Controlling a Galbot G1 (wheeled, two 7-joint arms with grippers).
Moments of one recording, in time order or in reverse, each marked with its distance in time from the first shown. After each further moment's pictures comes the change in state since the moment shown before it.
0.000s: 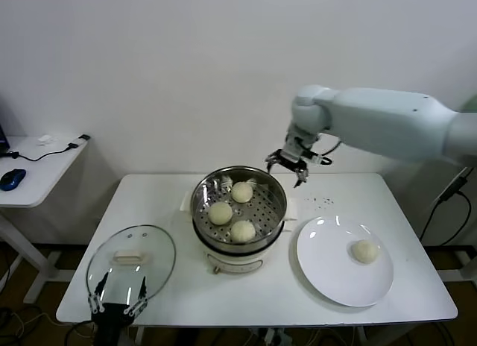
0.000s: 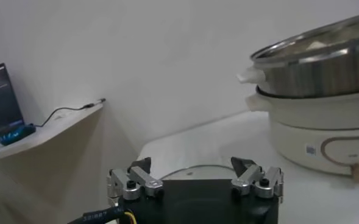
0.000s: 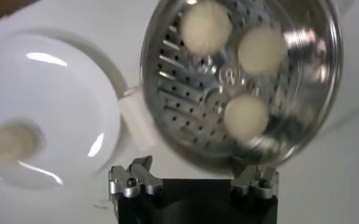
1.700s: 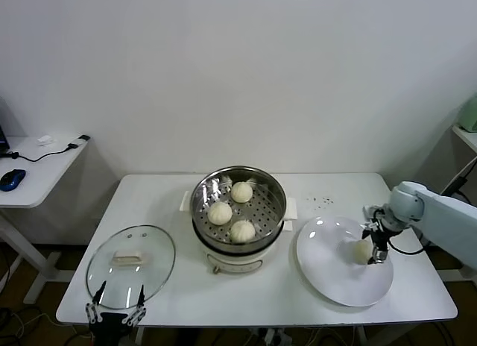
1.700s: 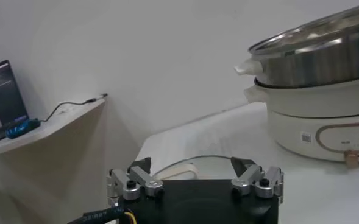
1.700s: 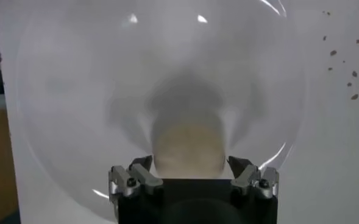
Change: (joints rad) left arm 0.040 -0.036 -0.017 0.006 0.029 -0.032 0.005; right arm -0.740 -0.354 0.533 -0.167 -0.161 -0.406 -0.012
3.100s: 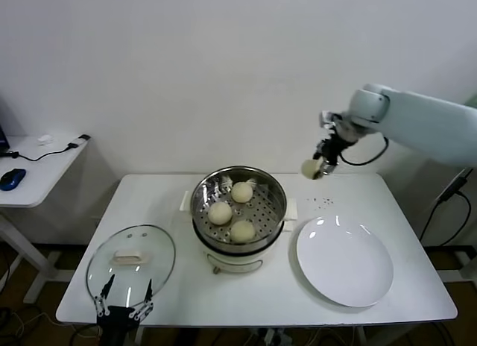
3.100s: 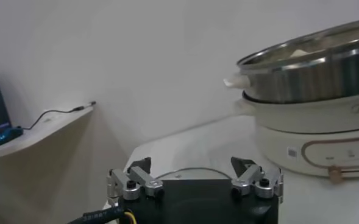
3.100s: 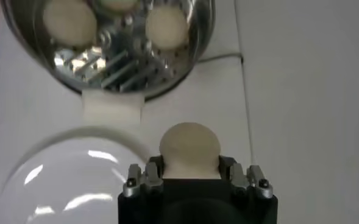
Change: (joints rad) left arm -0.019 0.028 0.030 -0.016 -0.023 0.005 0.017; right arm 0.716 0.381 -0.513 -0.034 0.648 -0.061 0.024
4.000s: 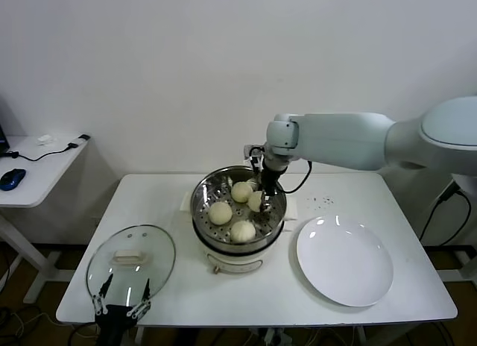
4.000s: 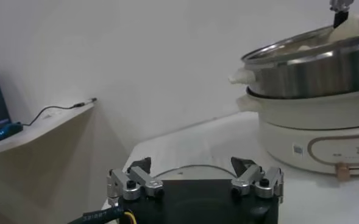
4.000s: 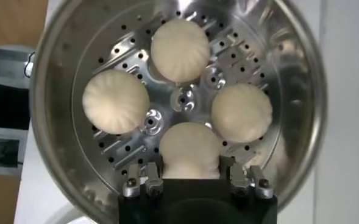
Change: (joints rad) left arm -0.019 0.018 -0.012 0.032 -0.026 -0.001 0.003; right arm -0.074 0.300 -0.167 0.031 0.165 -0.105 0.127
